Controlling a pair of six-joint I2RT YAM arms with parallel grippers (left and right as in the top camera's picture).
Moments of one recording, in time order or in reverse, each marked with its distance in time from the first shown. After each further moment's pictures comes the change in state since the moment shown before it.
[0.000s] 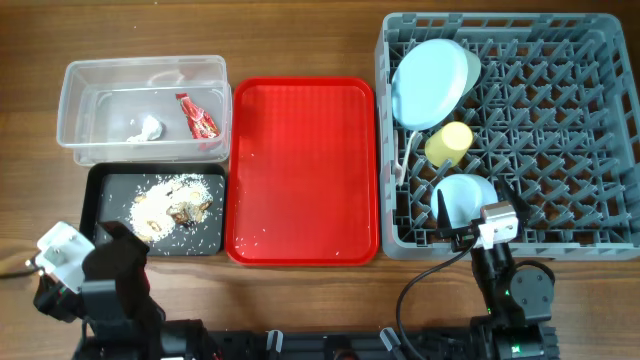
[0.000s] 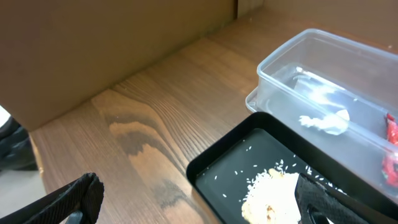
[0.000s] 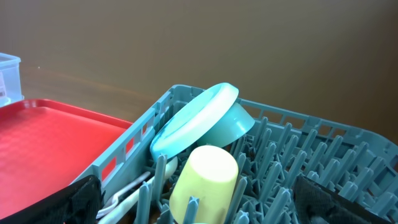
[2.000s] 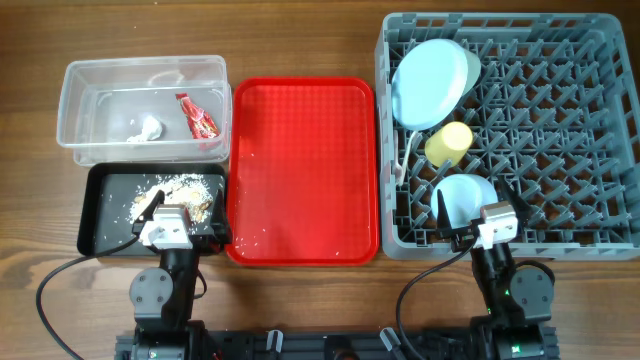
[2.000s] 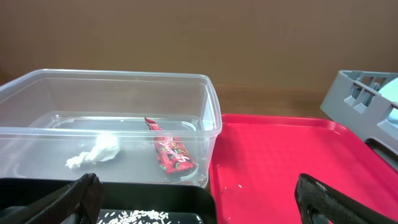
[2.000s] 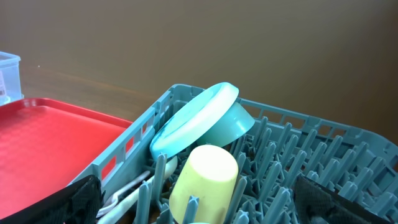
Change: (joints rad) left arm -0.053 -0.362 -0.690 0.864 0.799 0.315; right arm 0.000 0.000 0.000 -0.002 0.000 -0.004
